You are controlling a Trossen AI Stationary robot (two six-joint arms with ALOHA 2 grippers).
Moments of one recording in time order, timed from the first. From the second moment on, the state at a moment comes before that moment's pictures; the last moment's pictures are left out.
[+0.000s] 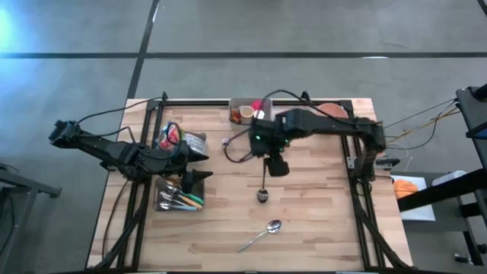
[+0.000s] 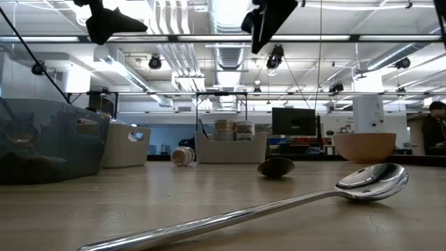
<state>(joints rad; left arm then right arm) -0.32 0.90 0.73 -0.25 -0.42 -0.58 -0.05 1.86 1.93 -1.32 -0.06 -0.22</state>
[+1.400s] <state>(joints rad) -0.31 0.90 0.75 -0.21 -0.42 -0.53 0.12 1.84 1.25 -0.61 0.05 -0.92</state>
